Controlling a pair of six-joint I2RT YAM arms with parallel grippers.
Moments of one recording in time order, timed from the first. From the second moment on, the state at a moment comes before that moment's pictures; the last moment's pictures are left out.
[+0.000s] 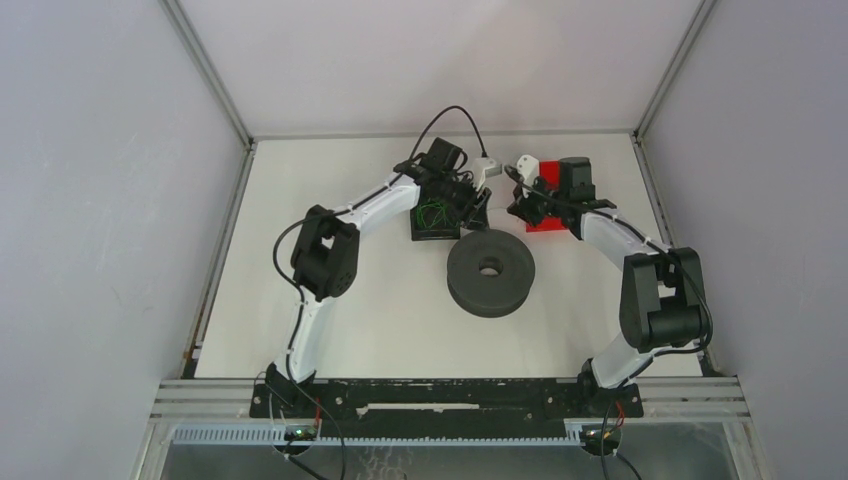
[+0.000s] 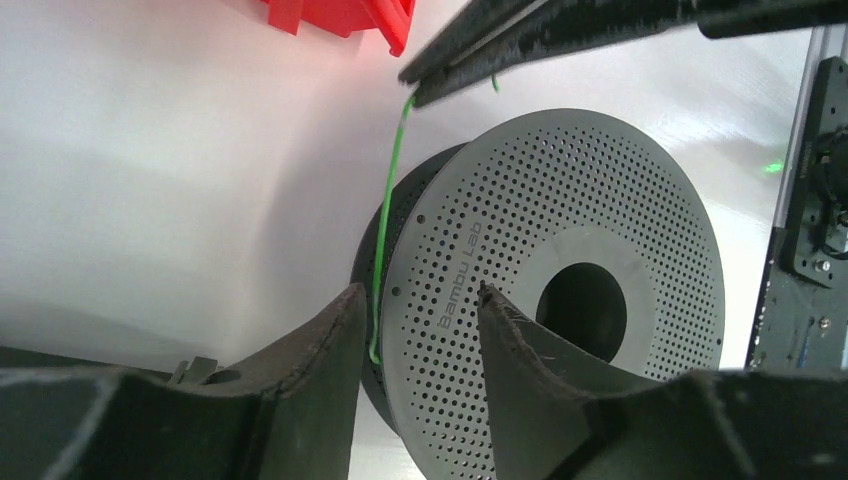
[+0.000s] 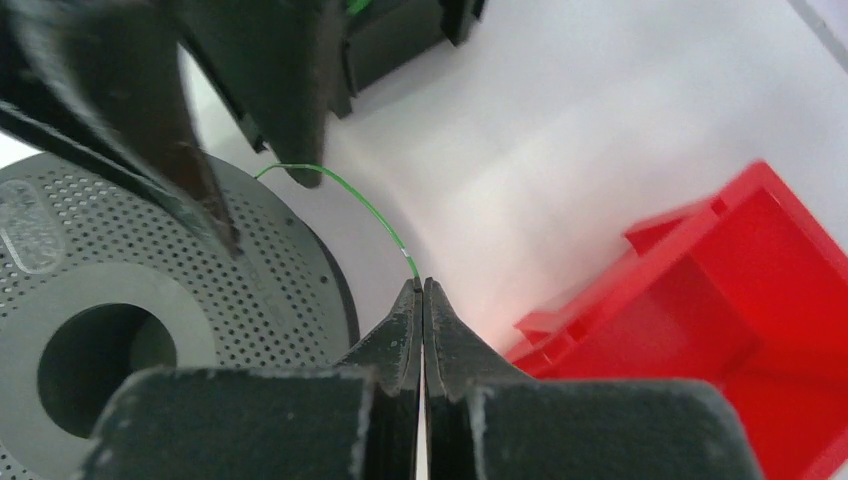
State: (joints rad) left arm -0.63 2.26 1.93 -0.54 0.71 0.19; right arm 0.13 1.62 1.03 -0.11 -0.68 -0.58
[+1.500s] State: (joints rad) left arm -0.61 1.75 1.29 -0.20 0.48 -0.09; right arm 0.08 1.64 0.89 -0.58 -0.46 -0.06
